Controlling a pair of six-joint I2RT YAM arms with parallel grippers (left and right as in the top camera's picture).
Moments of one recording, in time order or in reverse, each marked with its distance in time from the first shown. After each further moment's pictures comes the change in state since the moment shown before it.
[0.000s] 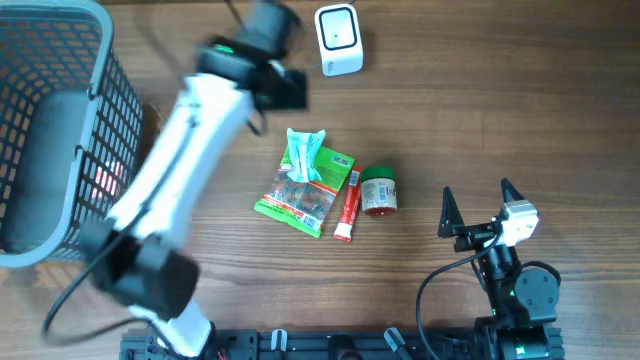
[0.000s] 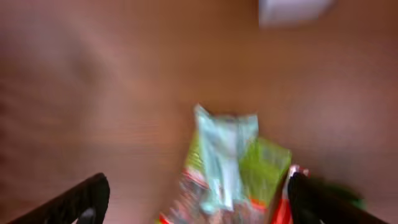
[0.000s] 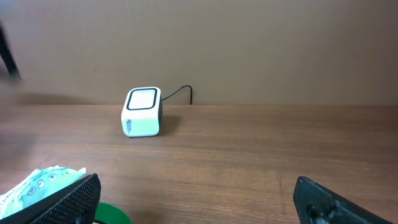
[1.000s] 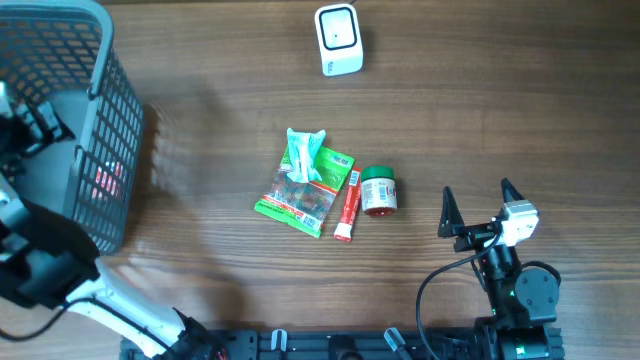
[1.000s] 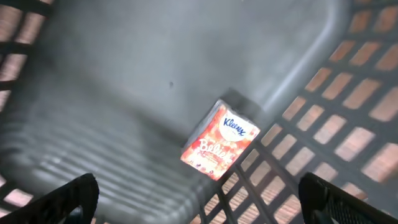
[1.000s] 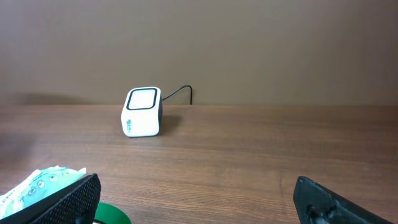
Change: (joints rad) left arm 1.042 0.232 0.176 -0.291 0.249 0.517; right arm 0.000 0.000 0.000 0.000 0.000 0.000
